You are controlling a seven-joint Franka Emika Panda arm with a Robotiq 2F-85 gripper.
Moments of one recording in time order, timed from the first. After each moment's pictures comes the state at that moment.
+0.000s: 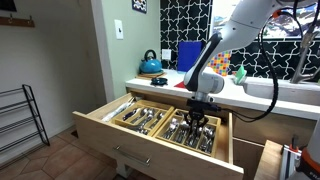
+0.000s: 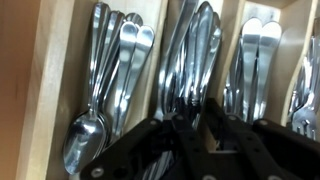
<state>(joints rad) -0.10 0.26 -0.02 -2.46 0.57 2.56 0.42</state>
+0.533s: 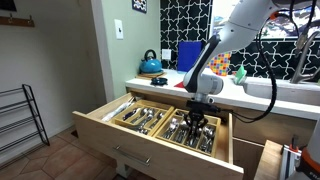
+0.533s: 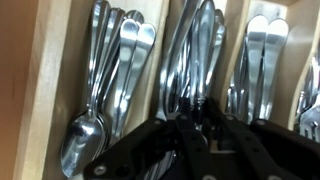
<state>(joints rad) -0.09 0.28 -0.02 -2.45 0.56 2.56 0.42</state>
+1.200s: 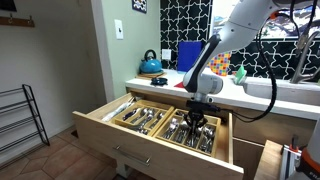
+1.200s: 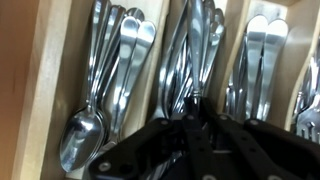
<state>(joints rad) -0.08 0.28 -0.03 -2.45 0.54 2.56 0.43</state>
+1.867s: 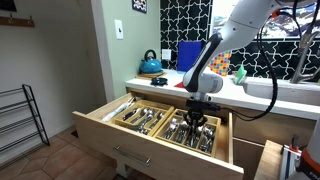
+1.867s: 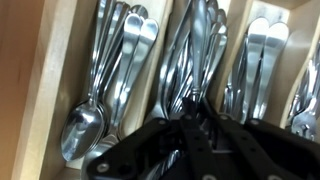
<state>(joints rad) -0.07 0.26 -0.03 -2.45 0.49 2.56 0.45</state>
